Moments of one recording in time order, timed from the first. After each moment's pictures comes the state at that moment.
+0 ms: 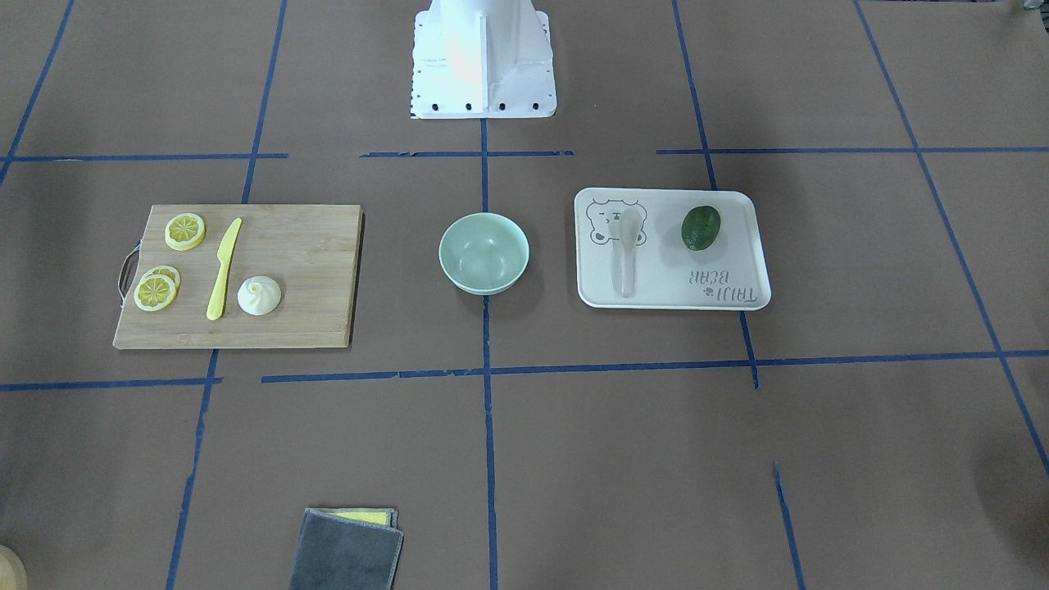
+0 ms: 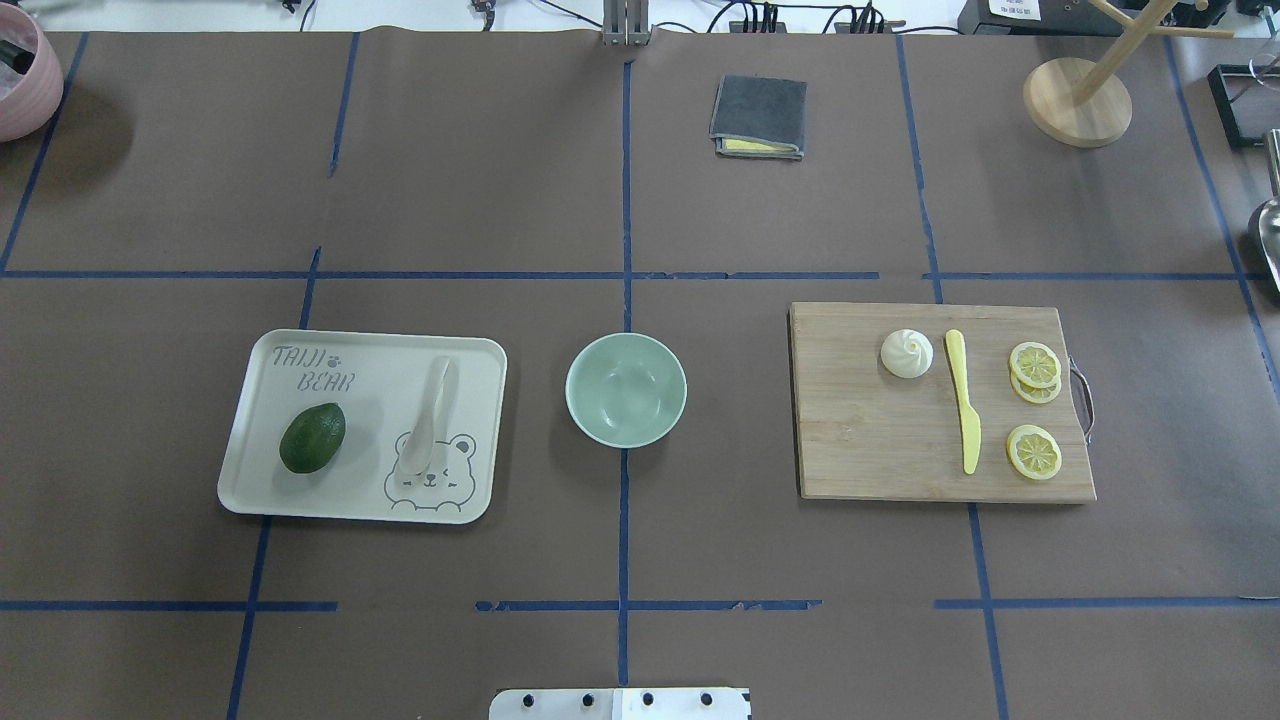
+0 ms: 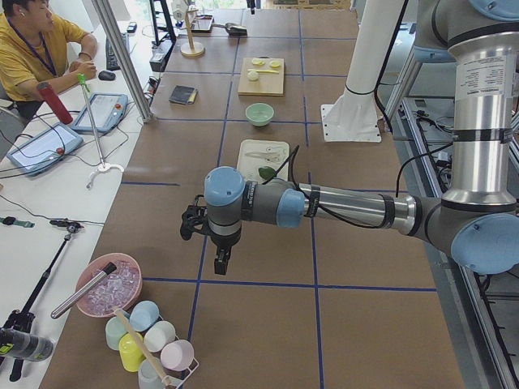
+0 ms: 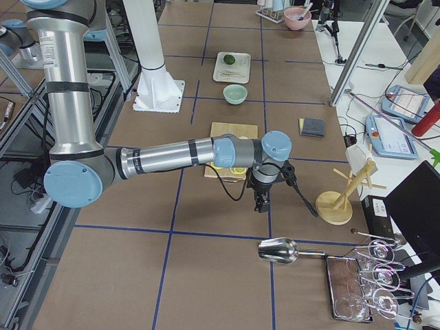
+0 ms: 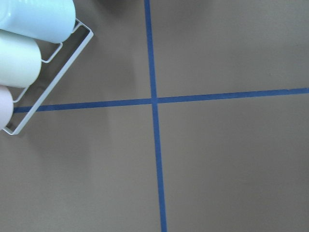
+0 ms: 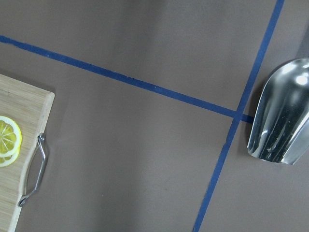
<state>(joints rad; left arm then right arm) -1.56 -1.50 -1.75 -1.62 -2.32 -0.02 1.44 -1.50 1.69 -1.74 2.35 -0.19</state>
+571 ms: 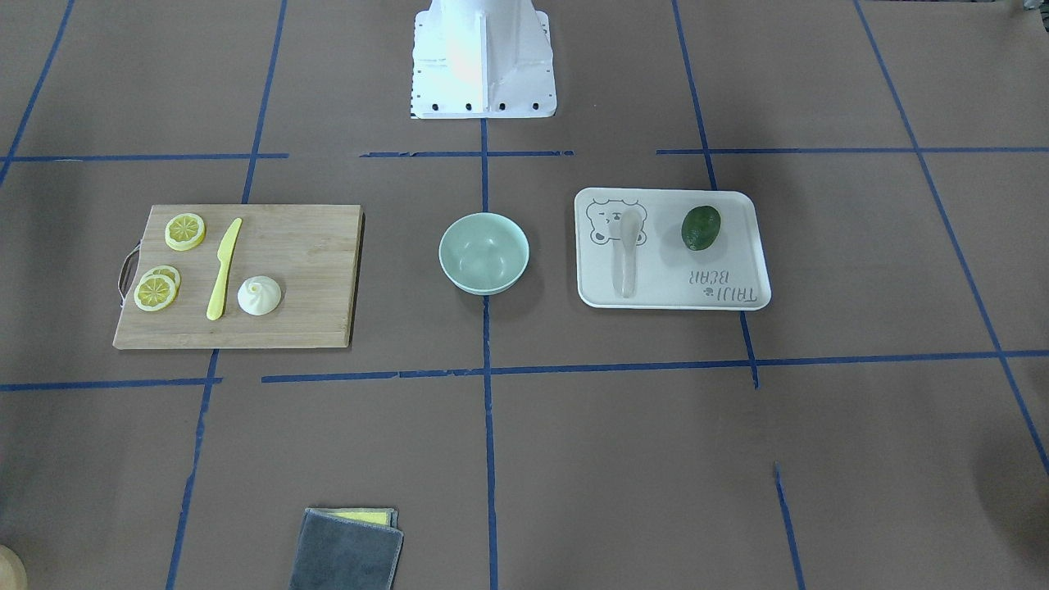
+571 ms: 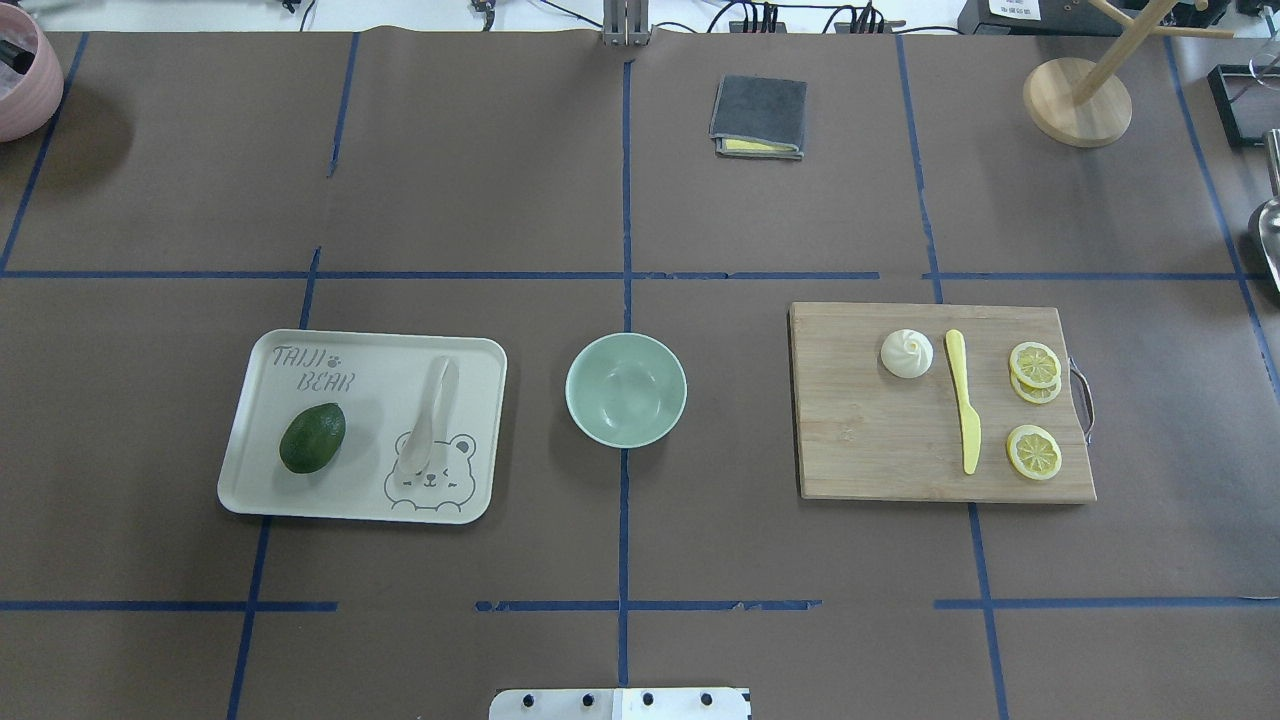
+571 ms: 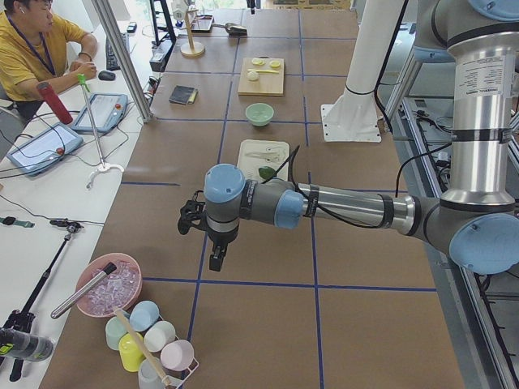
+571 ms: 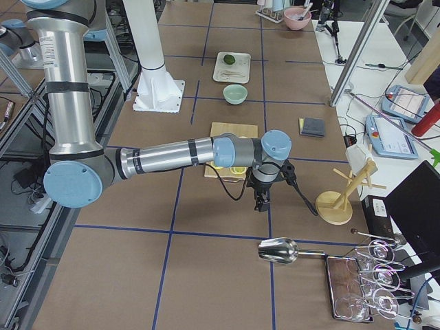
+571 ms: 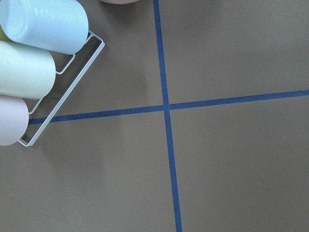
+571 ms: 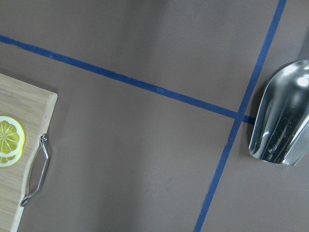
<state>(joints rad) -1.55 -1.51 -1.76 -1.66 -2.33 -0.01 1.44 -1.50 1.70 -1.74 2.35 -0.19</state>
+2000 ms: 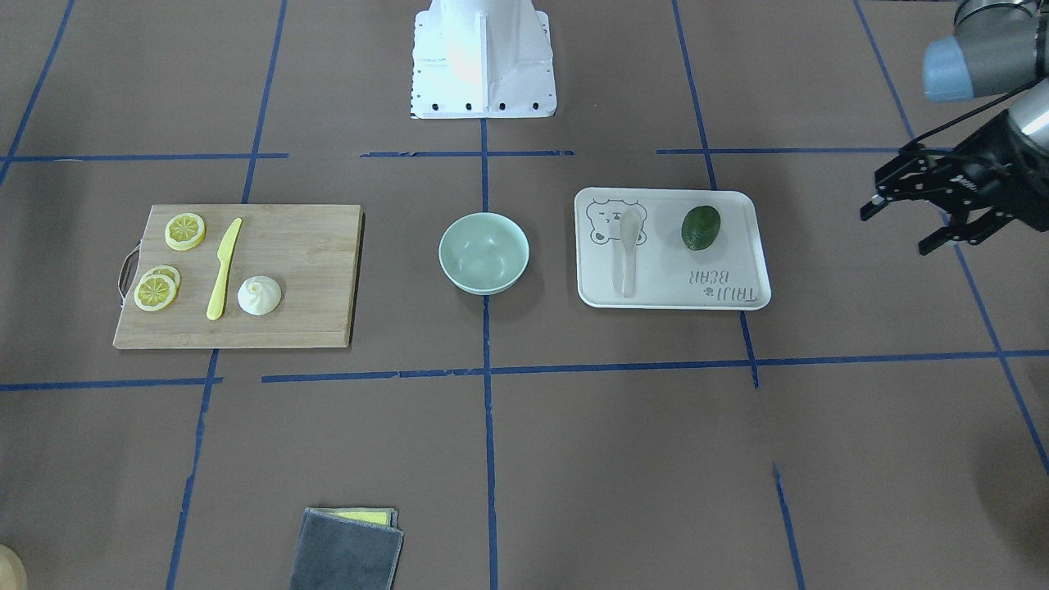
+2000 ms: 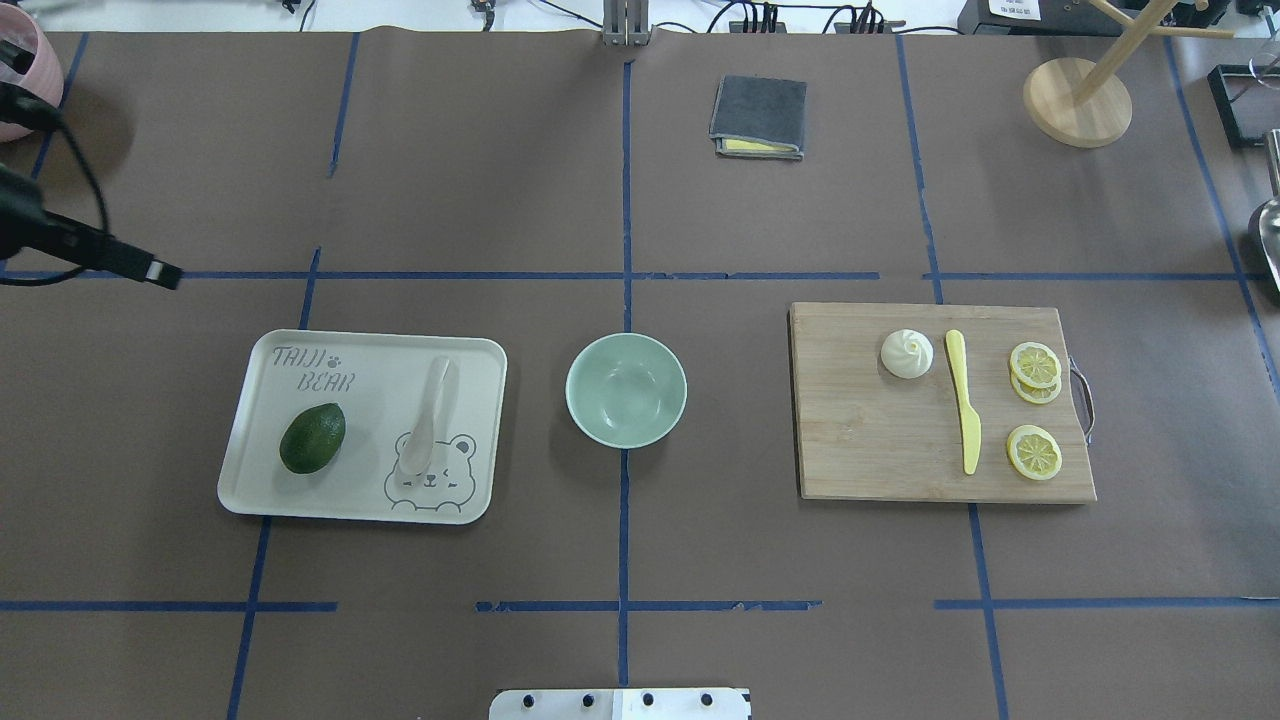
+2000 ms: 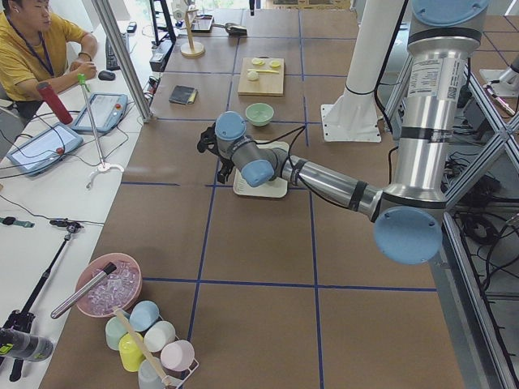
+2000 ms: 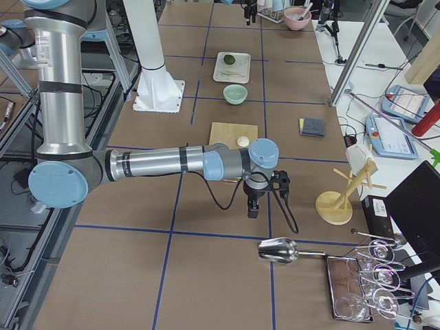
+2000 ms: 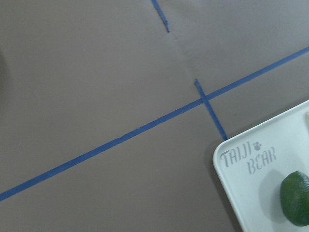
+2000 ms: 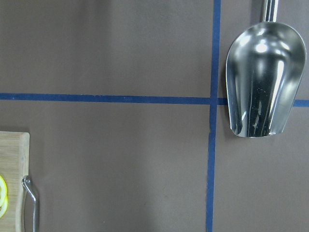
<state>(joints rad) -1.05 -1.70 -1.80 -2.13 -2.36 -0.61 1.44 -1.57 1.69 -1.56 2.35 0.17</state>
